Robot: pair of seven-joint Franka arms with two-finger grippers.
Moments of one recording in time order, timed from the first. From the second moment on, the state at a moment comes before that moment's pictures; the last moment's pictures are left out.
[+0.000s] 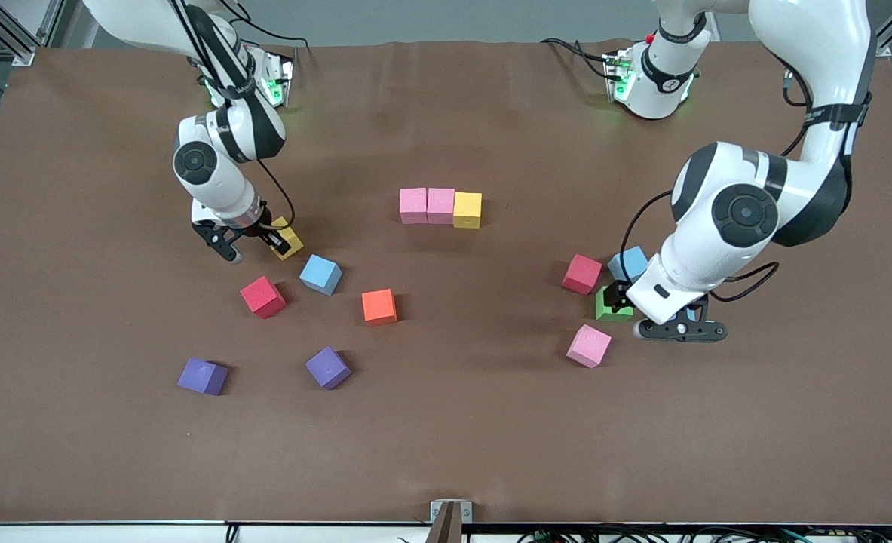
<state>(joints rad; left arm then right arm) -0.13 0.39 -0.22 -1.68 0.12 2.10 -0.32 0.34 0.16 -0.04 -2.57 0.04 2.70 1.00</state>
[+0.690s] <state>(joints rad) -0.20 0.56 -0.22 -1.65 0.19 2.26 -0.31 0.43 0.16 -0.03 -2.54 0.04 2.70 0.91</state>
